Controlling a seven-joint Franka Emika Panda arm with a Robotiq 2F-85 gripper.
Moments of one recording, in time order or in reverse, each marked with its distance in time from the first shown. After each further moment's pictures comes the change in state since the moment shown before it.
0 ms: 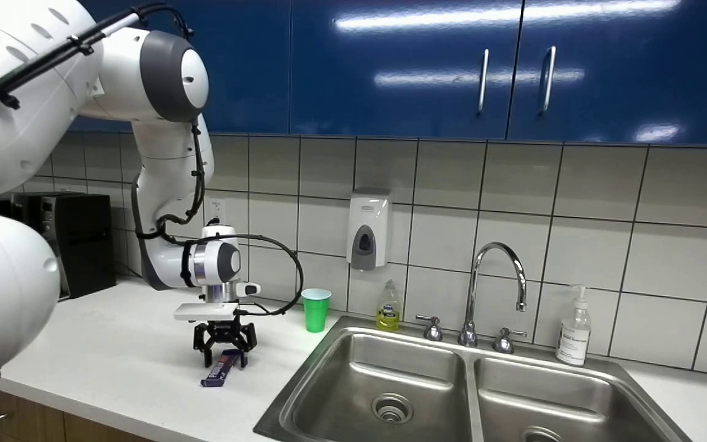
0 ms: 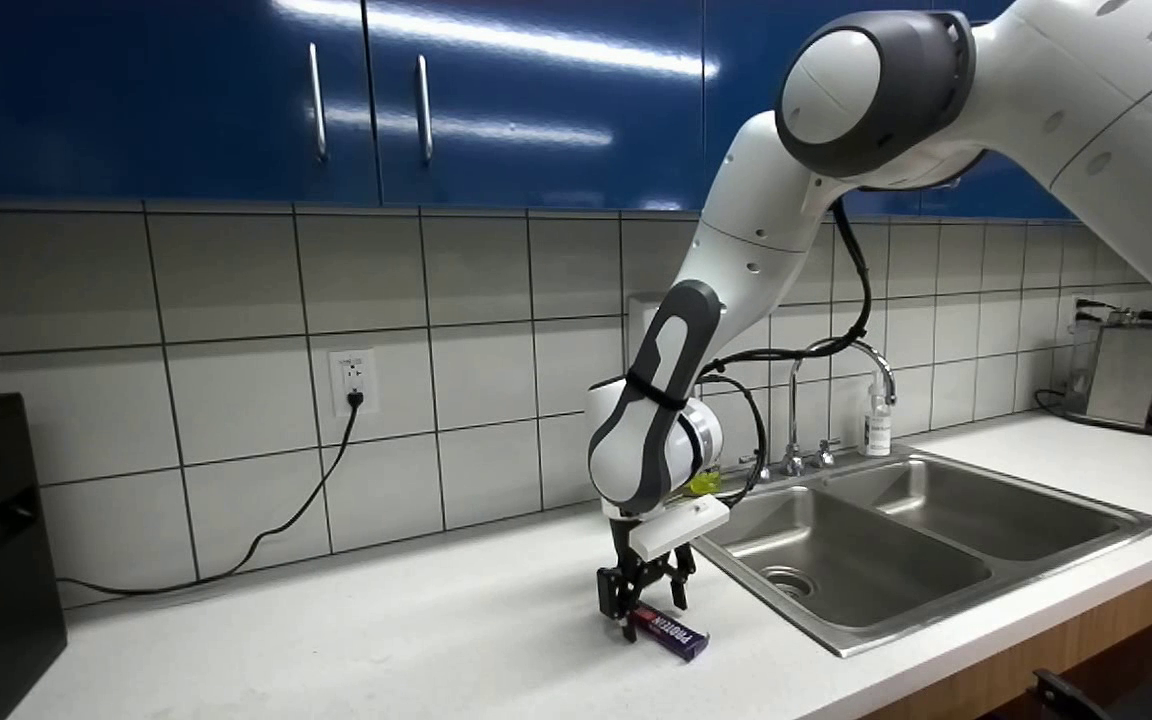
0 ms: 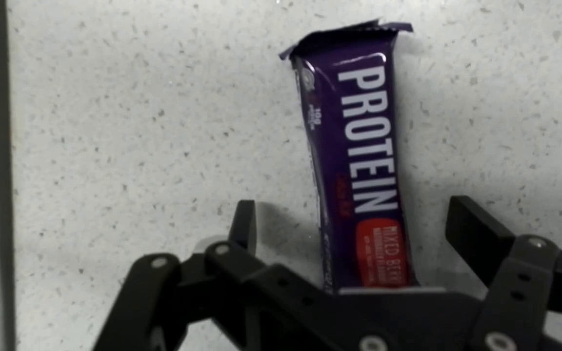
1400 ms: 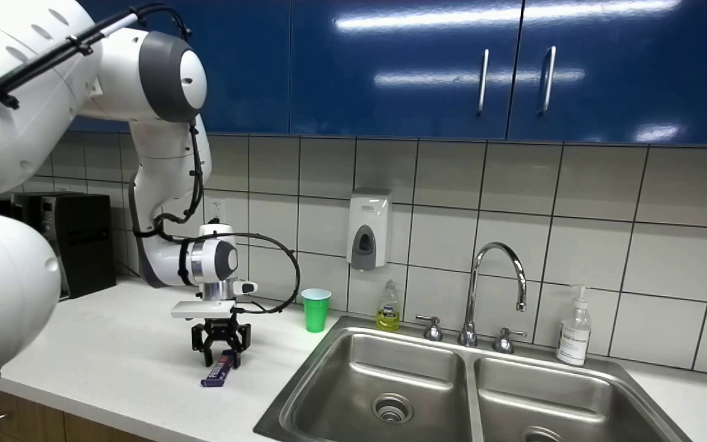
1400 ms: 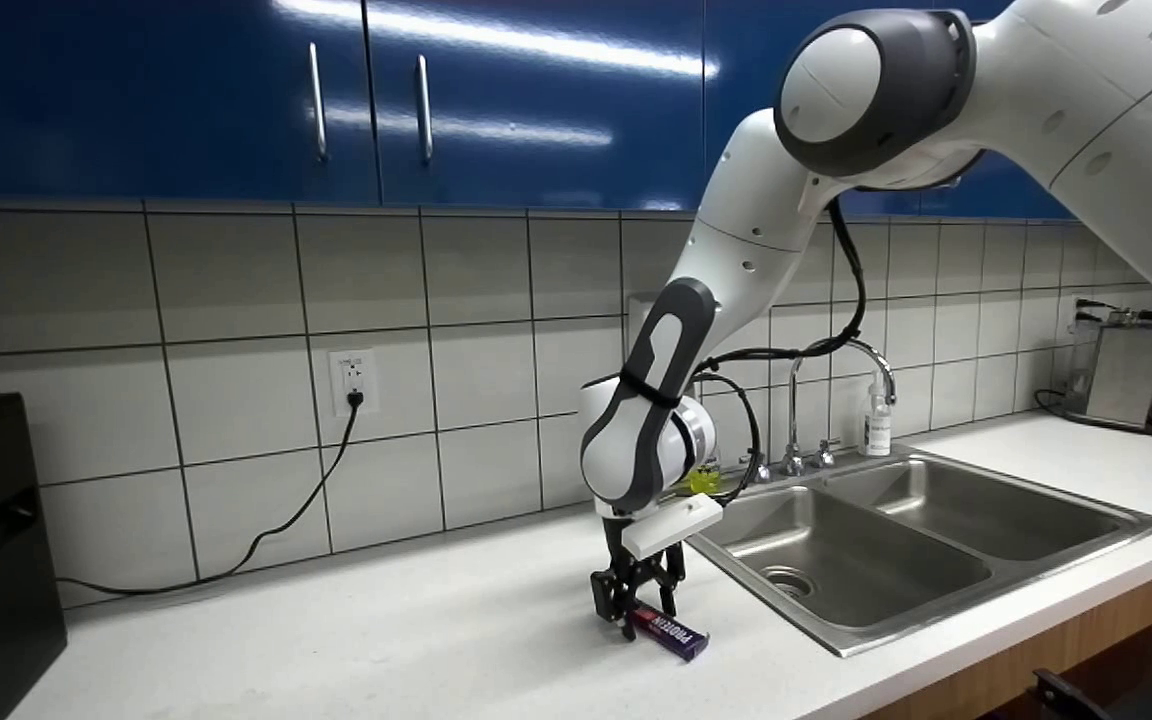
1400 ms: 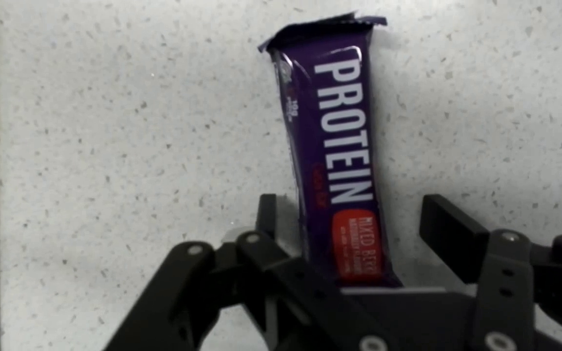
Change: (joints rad) arm 0.008 0.001 0.009 0.014 0.006 -0.017 0.000
